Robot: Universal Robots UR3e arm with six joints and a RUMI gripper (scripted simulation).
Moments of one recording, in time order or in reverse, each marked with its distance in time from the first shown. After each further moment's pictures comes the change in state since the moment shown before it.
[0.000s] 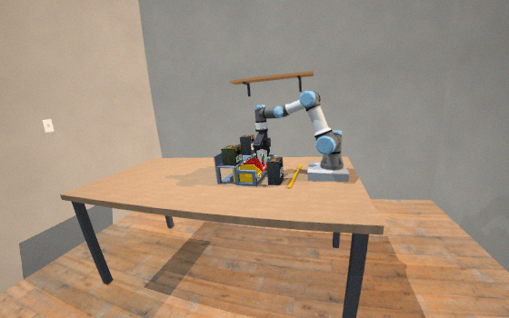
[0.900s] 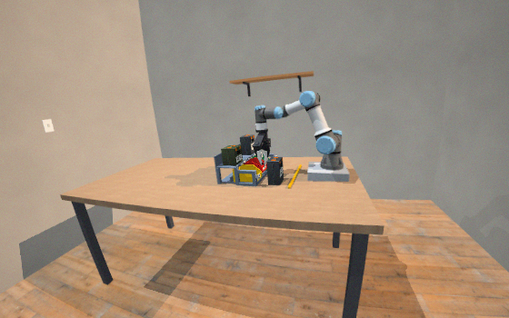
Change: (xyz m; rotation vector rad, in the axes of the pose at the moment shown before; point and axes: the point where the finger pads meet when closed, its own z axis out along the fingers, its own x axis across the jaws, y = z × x) arm 0.000 0.000 0.003 0.000 0.000 0.000
